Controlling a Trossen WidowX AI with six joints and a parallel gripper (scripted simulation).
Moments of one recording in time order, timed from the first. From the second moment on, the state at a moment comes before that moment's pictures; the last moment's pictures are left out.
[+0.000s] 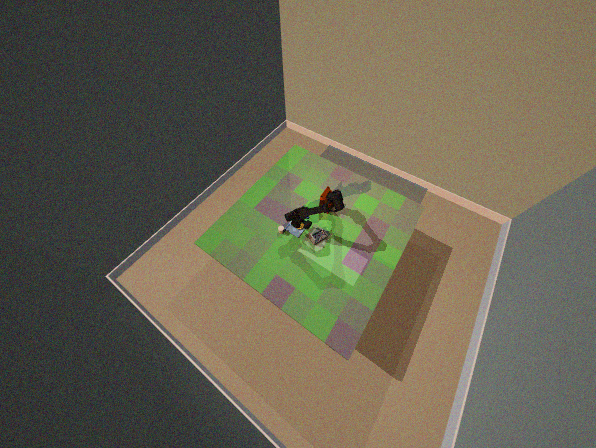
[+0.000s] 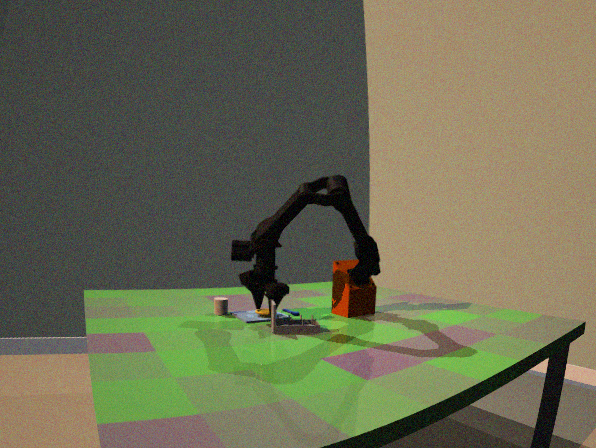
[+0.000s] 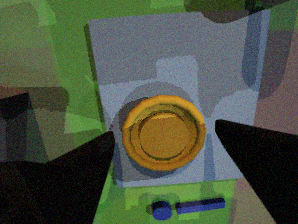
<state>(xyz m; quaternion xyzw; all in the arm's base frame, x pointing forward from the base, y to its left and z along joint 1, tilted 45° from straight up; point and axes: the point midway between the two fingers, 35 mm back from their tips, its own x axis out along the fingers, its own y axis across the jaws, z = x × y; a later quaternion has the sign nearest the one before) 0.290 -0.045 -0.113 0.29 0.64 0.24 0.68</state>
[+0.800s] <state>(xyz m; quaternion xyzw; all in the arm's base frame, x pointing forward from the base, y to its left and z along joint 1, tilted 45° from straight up) 0.287 -0.039 -0.119 0.29 0.64 0.24 0.67</state>
